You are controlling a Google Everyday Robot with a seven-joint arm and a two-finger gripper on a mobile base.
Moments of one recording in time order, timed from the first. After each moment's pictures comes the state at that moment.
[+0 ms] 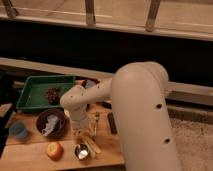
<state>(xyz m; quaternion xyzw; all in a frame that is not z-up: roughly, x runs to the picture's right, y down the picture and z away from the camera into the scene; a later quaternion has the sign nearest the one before) -0.115 0.250 0.788 -0.35 0.31 0.54 0.70</state>
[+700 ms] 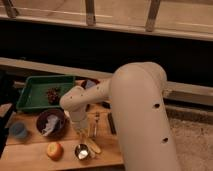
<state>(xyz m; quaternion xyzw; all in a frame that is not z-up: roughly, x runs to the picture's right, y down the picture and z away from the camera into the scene) -0.114 0.252 0.789 -0.35 0.31 0.54 0.70</state>
